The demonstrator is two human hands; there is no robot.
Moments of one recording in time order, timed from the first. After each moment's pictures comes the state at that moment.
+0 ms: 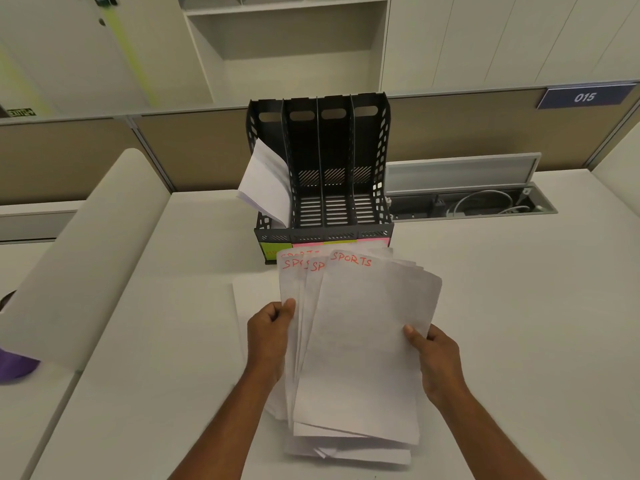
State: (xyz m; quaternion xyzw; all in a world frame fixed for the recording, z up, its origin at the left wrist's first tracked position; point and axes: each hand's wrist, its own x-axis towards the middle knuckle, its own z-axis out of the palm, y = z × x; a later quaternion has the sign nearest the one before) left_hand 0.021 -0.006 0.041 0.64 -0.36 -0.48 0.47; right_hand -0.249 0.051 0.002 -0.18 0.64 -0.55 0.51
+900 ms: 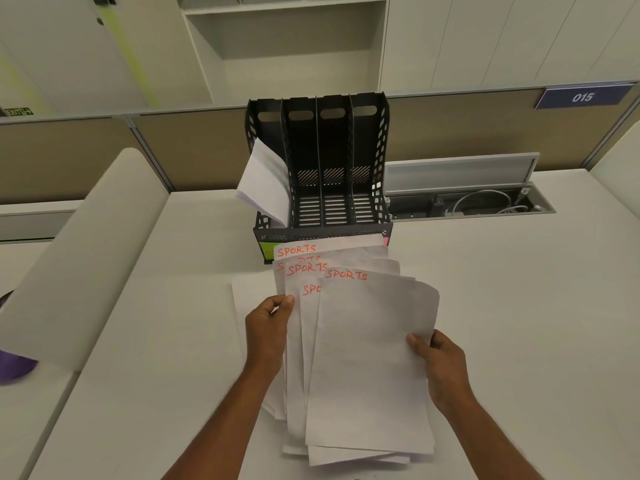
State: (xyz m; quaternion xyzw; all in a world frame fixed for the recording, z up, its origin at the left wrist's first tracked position) left_hand 0.022 -0.014 0.035 0.60 -0.36 -0.47 0.53; right_hand -0.259 0.063 -0.012 -0.20 0.64 -0.54 0.51
